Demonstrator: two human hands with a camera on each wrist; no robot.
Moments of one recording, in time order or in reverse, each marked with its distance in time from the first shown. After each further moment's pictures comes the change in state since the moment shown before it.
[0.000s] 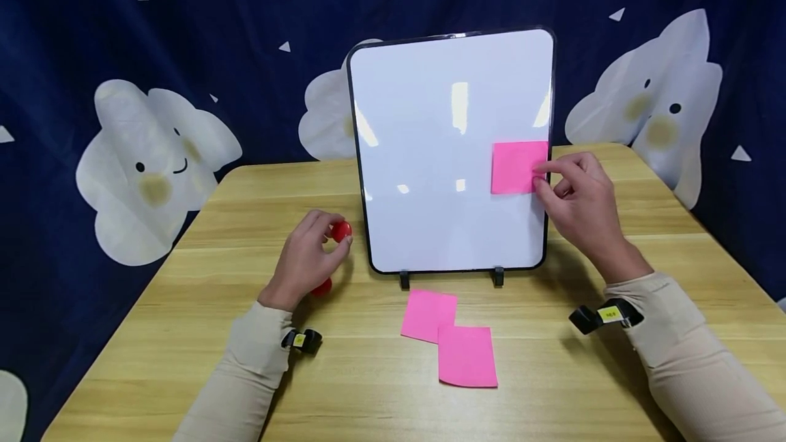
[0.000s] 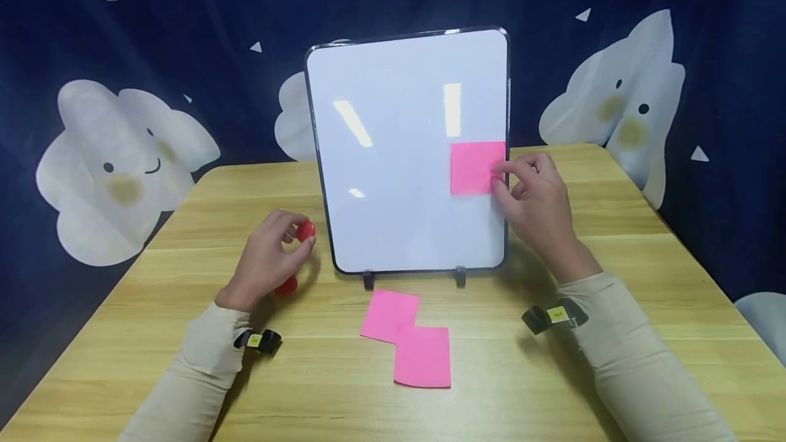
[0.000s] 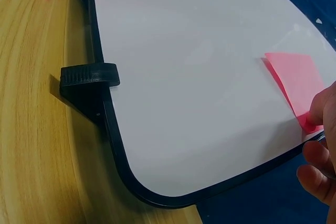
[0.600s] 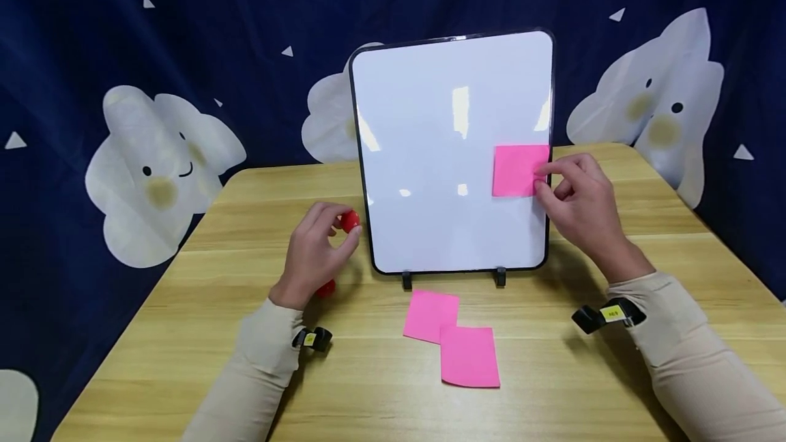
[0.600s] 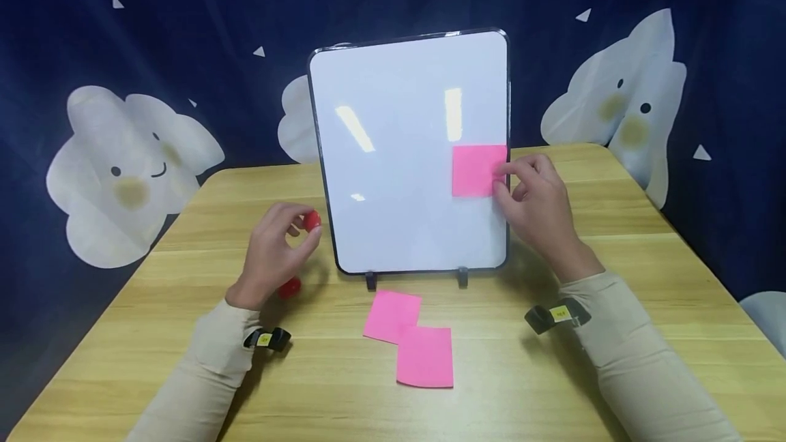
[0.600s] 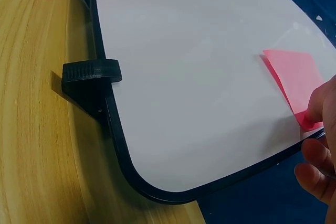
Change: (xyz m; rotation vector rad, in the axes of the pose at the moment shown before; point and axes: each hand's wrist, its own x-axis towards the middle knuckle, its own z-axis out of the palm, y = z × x) left_hand 0.013 0.019 -0.001 -0.057 0.194 0.130; right_hand -0.001 0.004 0.000 0.023 -0.005 -0.026
